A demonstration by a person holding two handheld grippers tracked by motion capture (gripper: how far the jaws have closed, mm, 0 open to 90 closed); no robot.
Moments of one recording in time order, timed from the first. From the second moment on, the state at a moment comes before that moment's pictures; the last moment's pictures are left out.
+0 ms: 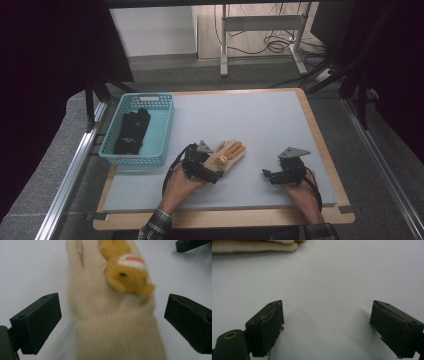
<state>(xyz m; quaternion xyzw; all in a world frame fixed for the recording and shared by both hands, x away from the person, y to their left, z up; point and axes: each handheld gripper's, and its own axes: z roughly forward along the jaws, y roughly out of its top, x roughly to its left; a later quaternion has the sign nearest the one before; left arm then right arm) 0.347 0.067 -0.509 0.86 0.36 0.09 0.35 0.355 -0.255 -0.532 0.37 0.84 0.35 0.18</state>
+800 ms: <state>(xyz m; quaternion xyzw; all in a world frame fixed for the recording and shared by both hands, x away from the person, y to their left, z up) 0.357 0.041 -0.518 0.89 0.35 0.08 0.28 0.355 -0.255 -0.532 0.37 0.84 0.35 0.18</state>
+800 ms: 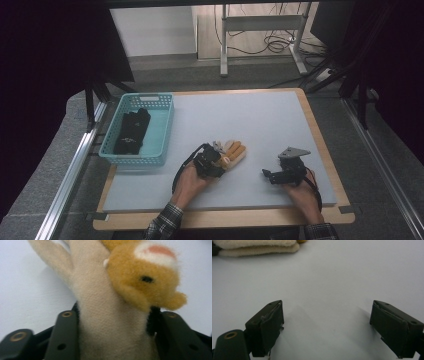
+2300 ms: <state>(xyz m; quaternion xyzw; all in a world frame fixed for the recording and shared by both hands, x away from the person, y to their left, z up) 0.418 0.232 -0.421 0.77 0.55 0.18 0.29 0.355 -0.256 -0.532 0.37 0.84 0.35 0.18</state>
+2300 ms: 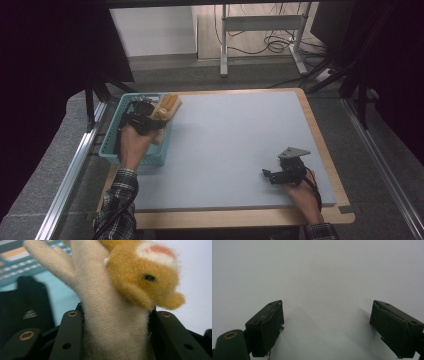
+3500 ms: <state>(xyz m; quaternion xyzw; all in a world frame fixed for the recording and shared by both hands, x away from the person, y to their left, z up) 0.469 0.263 -0.471 0.79 0.57 0.10 0.20 0.355 -0.255 -0.532 0.37 0.84 0.35 0.18</state>
